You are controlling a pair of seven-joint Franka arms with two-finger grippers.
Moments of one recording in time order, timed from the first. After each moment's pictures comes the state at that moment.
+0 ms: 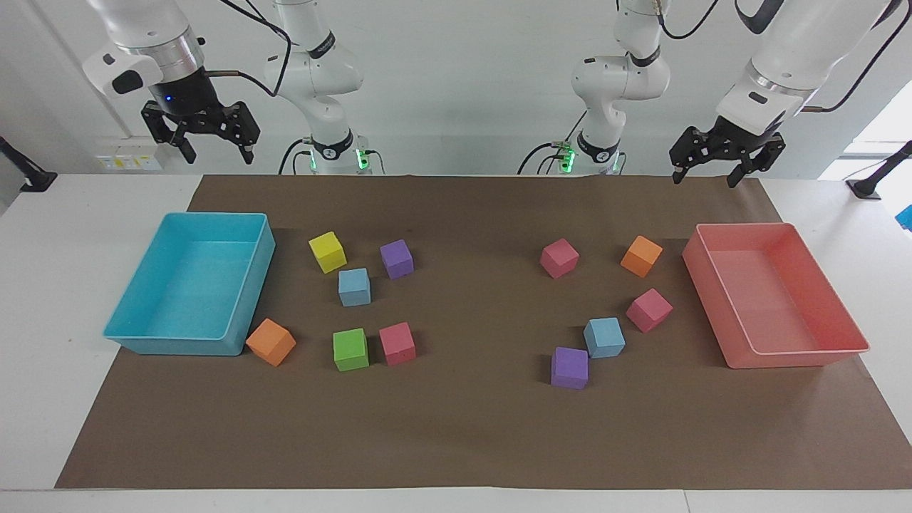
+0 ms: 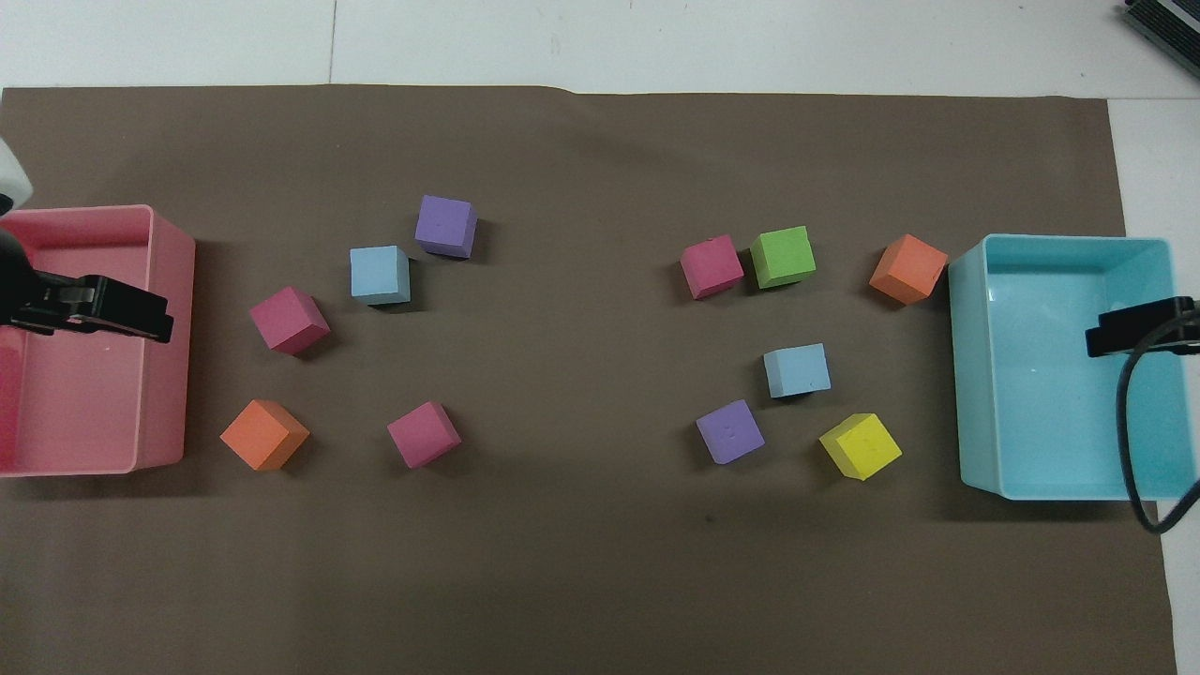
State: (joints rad) left arm -0.09 0.00 -0.03 -1.50 -0.02 1.45 0.01; right arm 0.10 -0.07 -0.12 -1.53 -0.03 1.45 -0.01
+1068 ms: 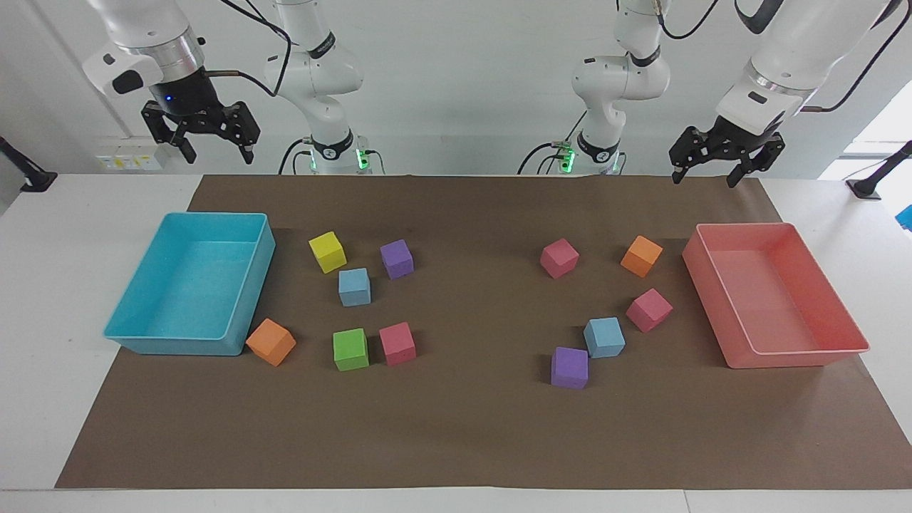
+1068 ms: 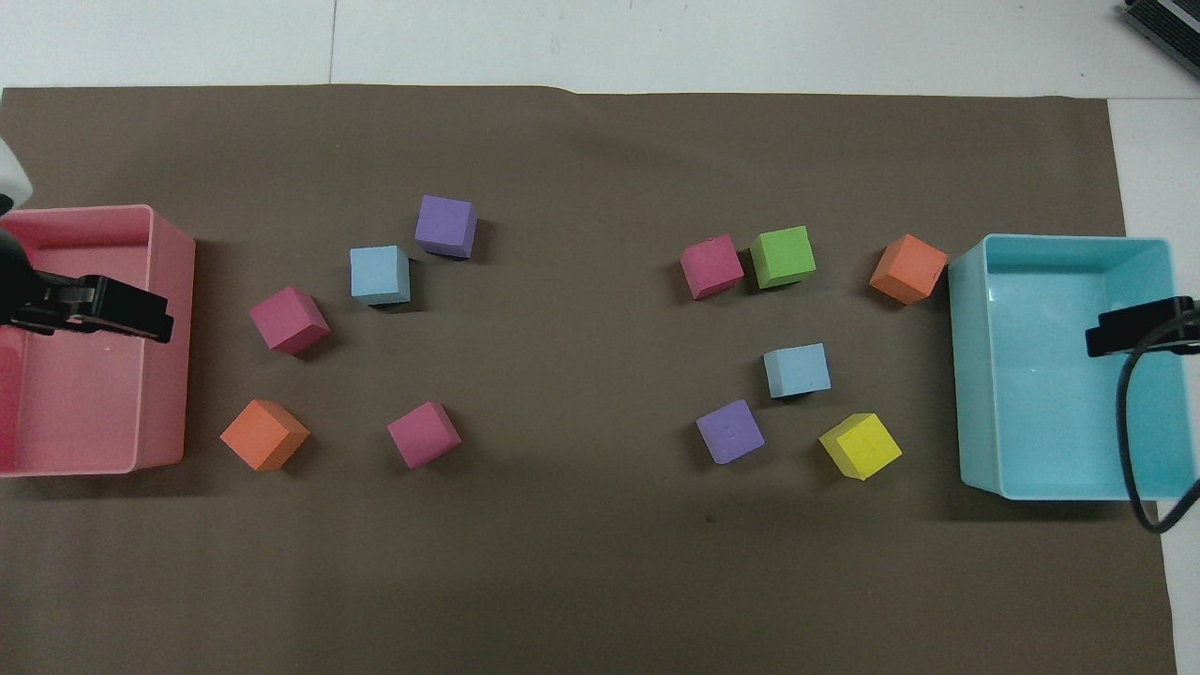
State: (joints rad) left arm -0.09 0.00 -0.03 -1.50 -0.02 1.45 0.01; right arm 0.10 -0.07 -0.12 -1.53 -0.03 1.45 -0.01
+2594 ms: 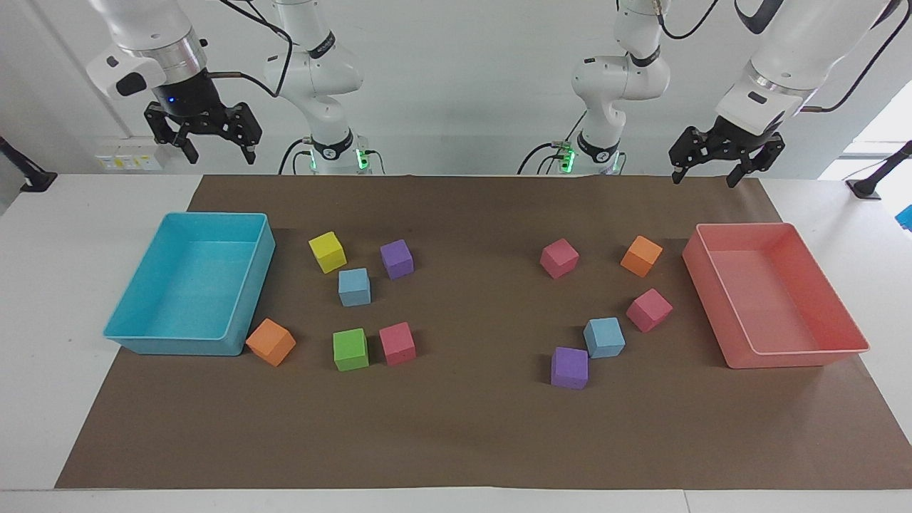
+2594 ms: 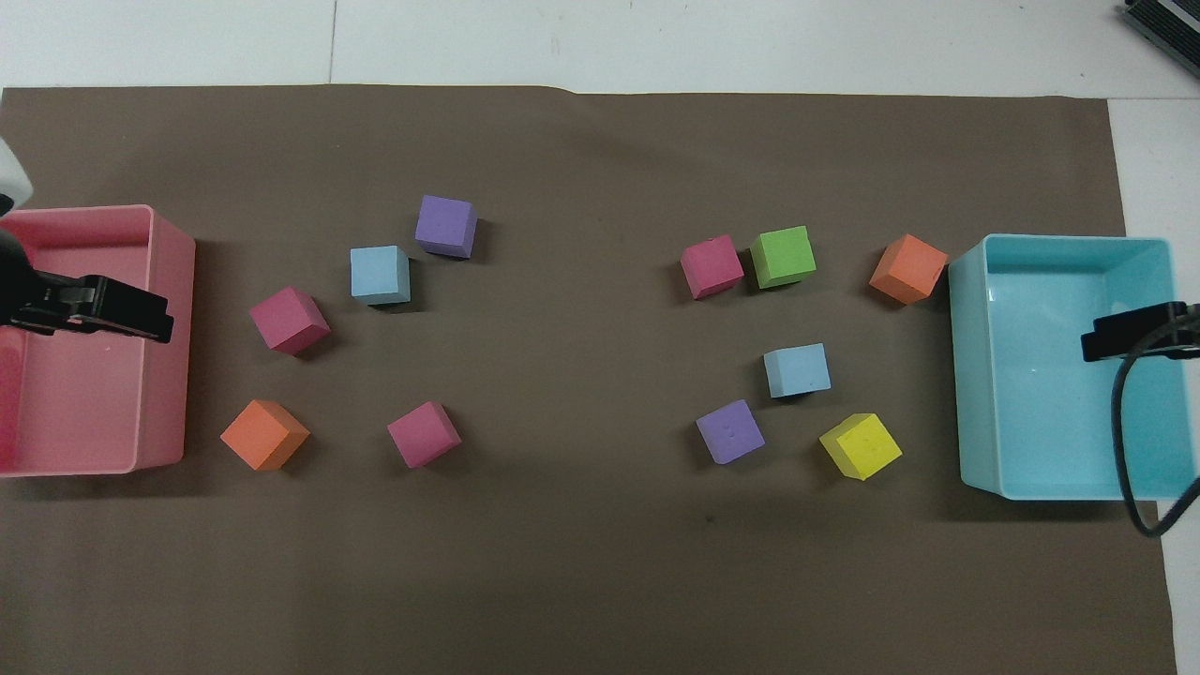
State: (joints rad) left arm -0.09 0.00 -0.03 -1.50 -0.02 1.45 0.01; right arm 0.10 -0.07 -0.12 -1.54 -0.03 1.45 -0.01
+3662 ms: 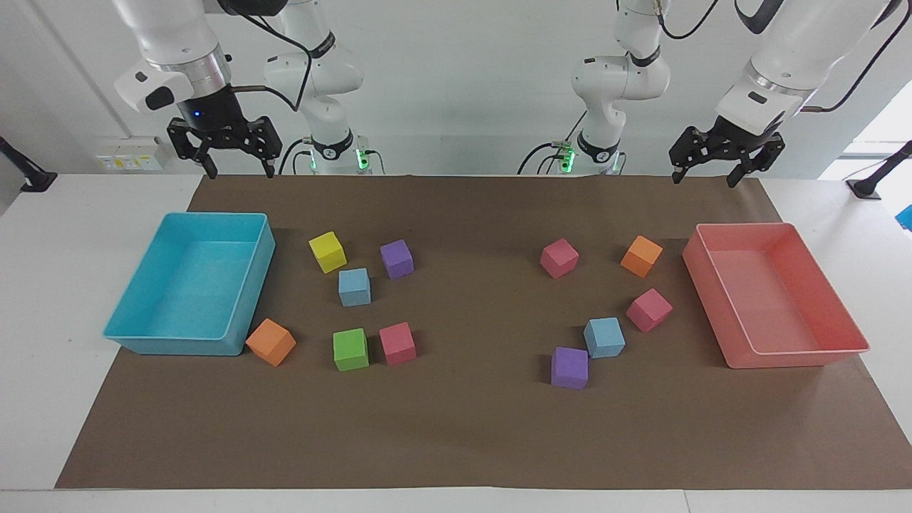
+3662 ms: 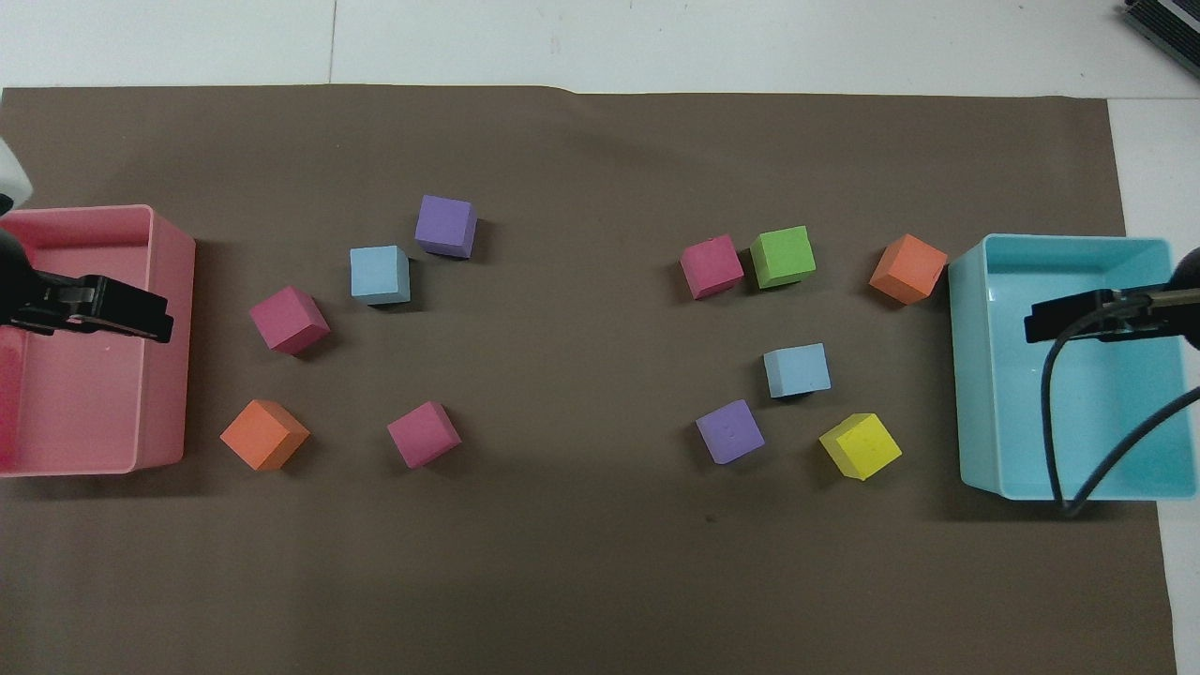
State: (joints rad) left arm -0.09 0.00 -0.03 -1.50 -0.02 1.45 0.01; right arm 0.16 -0.07 -0.10 -1.63 -0.02 1.60 0.01
